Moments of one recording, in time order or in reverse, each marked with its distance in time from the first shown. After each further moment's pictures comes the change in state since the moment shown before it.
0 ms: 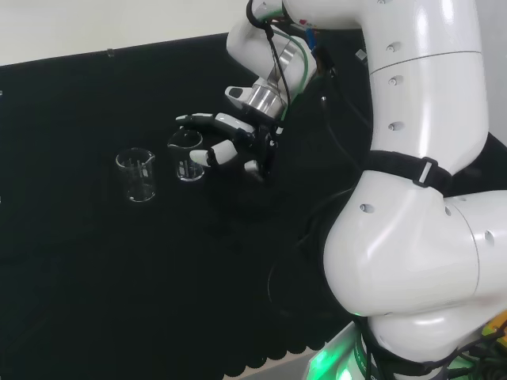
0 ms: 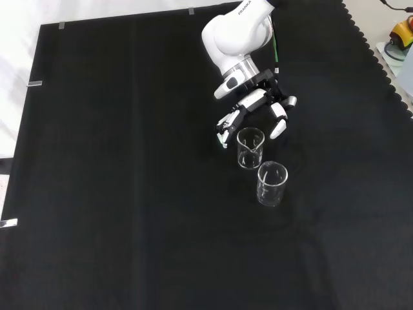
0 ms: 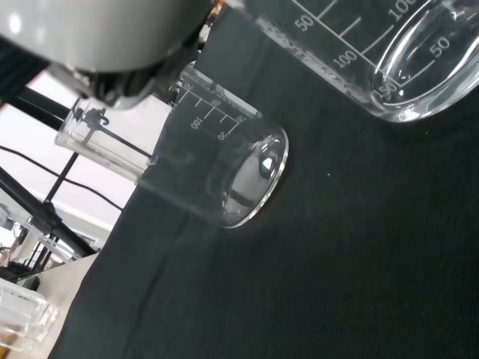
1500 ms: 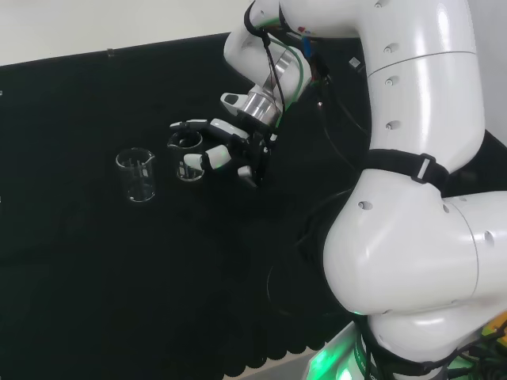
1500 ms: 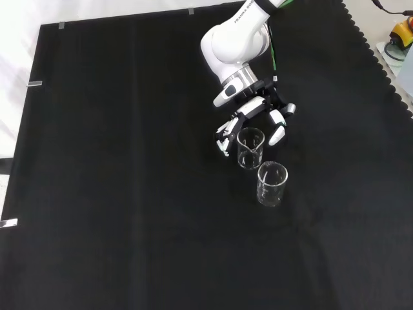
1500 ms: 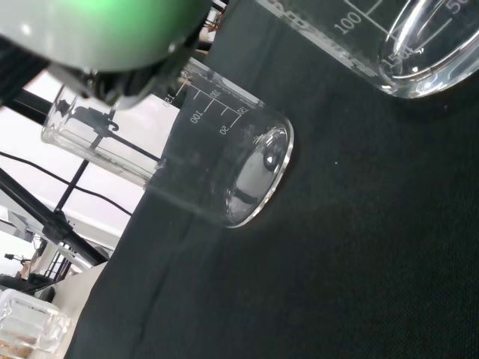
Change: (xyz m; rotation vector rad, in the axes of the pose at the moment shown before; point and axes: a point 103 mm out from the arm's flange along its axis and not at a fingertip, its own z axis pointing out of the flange) arm -0.006 0.010 0.016 -0.016 0.049 -0.006
